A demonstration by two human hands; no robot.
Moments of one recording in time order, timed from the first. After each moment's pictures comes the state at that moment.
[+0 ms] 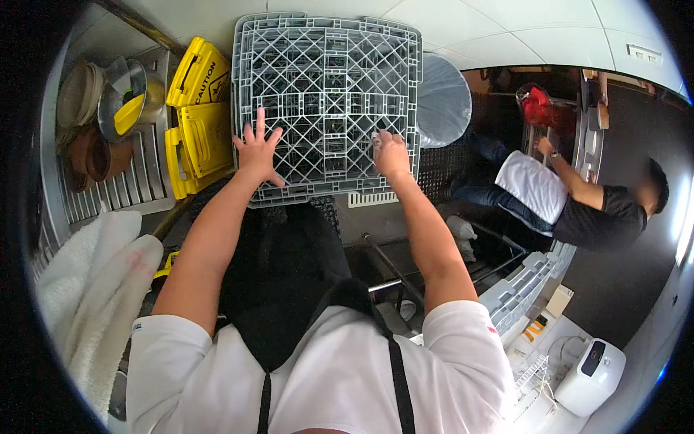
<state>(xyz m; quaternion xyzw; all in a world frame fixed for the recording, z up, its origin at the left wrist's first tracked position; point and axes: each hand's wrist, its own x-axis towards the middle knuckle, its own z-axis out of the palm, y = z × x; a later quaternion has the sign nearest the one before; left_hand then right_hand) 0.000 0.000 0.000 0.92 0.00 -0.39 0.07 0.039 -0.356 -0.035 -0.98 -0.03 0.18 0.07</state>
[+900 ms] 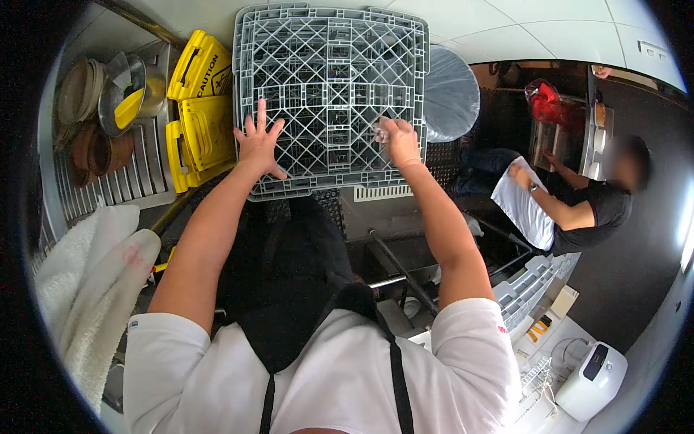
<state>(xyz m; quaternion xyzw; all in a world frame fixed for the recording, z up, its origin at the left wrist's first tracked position) -0.001 0.000 -0.003 0.93 0.00 -0.36 0.08 0.056 -0.366 -0.026 -0.97 -0.18 0.11 0.11</state>
